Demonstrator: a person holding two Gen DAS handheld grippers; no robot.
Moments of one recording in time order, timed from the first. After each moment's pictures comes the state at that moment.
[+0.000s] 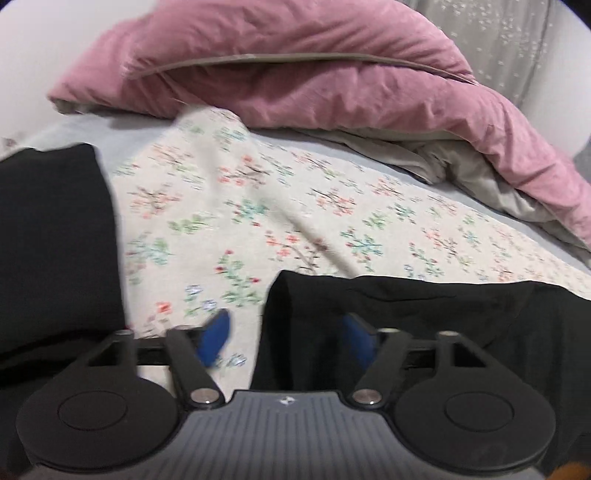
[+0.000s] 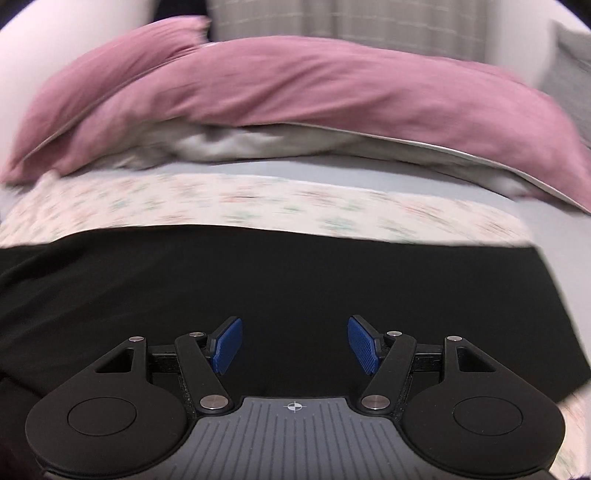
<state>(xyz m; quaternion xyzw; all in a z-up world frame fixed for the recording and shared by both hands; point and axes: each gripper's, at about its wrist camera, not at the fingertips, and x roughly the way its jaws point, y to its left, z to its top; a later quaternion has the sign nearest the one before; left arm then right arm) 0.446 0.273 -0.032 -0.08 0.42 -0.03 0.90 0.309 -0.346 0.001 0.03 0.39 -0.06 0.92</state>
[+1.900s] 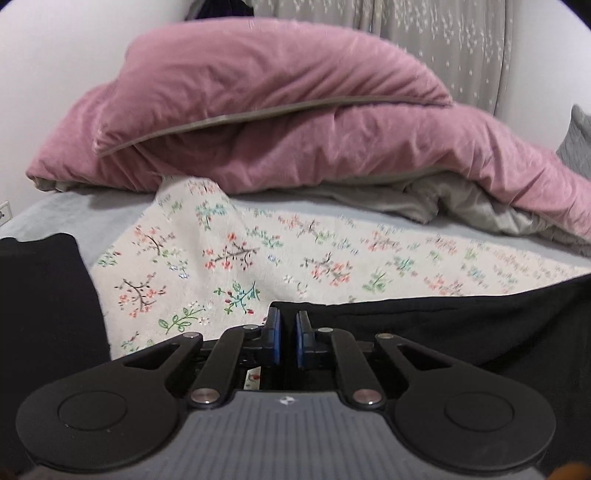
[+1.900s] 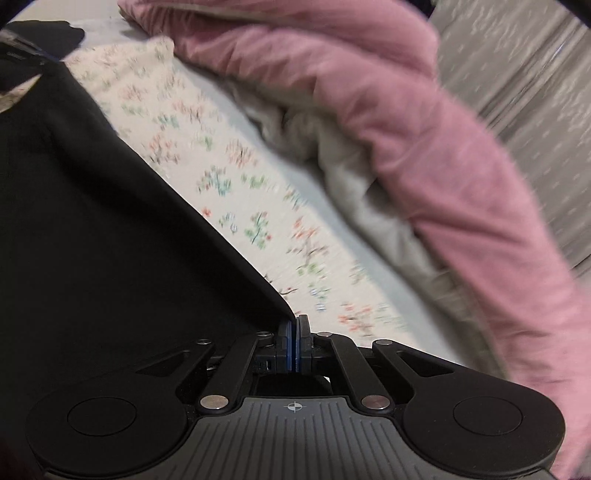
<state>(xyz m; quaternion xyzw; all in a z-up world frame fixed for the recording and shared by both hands) 0.465 0.269 -0.013 -0.02 0.34 -0.04 0.94 0.433 -0.190 0.011 -0.32 0.37 0.07 0.87</state>
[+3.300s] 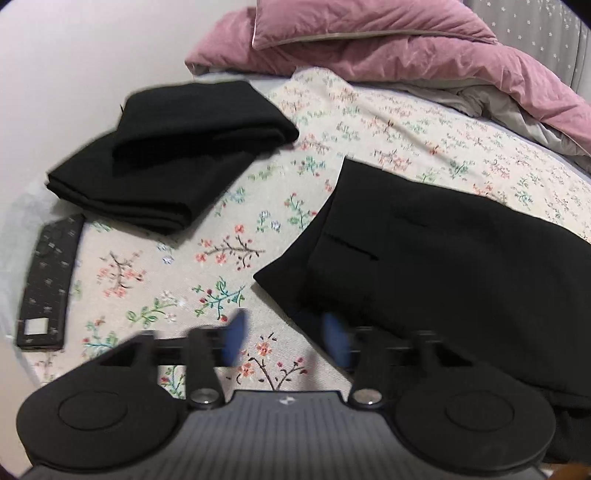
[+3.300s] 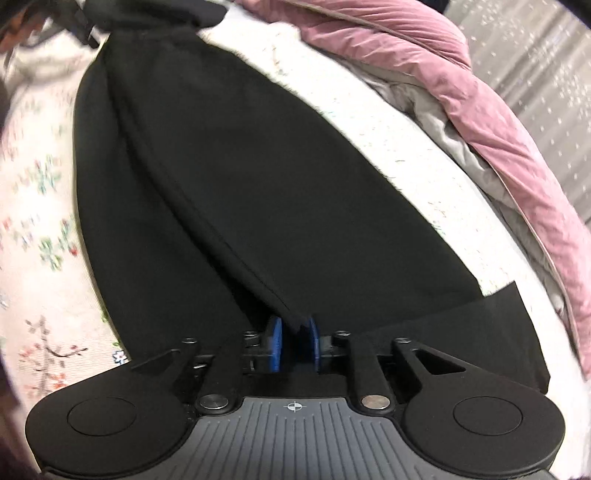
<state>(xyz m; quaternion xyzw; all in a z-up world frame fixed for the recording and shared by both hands) 0.176 0.275 -0.005 -0.01 0.45 0.12 0.88 0.100 -0.096 -0.042 -0.27 0.42 0.09 0.86</state>
